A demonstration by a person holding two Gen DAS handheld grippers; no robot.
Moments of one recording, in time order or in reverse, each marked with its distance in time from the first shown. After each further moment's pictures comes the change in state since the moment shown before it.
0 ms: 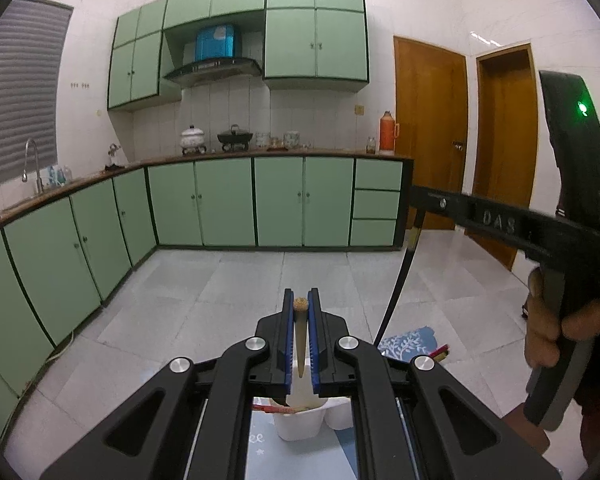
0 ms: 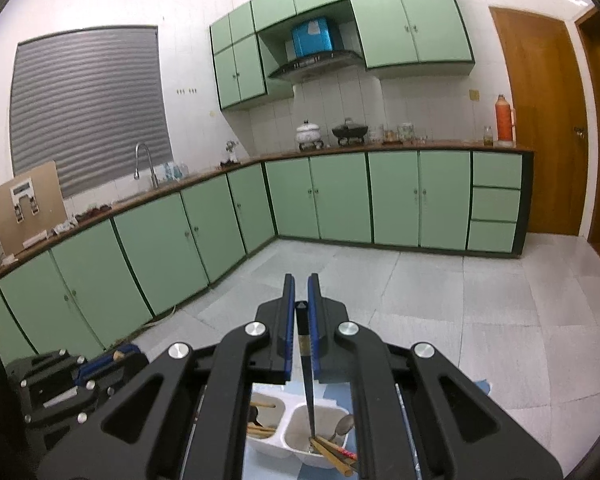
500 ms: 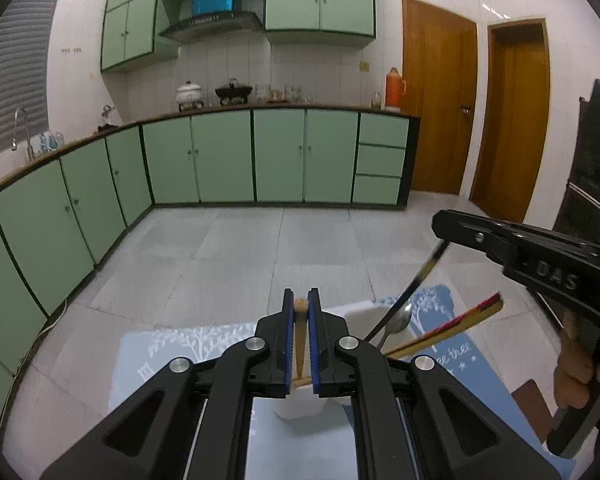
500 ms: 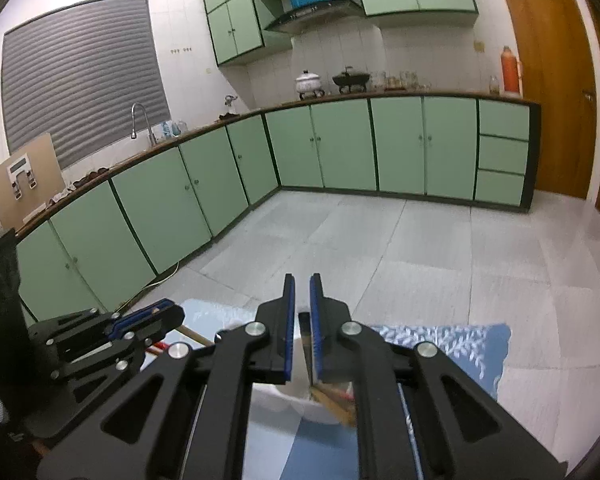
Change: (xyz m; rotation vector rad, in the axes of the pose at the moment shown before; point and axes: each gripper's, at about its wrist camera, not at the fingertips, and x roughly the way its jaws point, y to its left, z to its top) left arm 0.068 0.009 -0.043 -0.009 0.152 -0.001; right arm 0.031 -0.006 -0.071 0.037 0.164 0.017
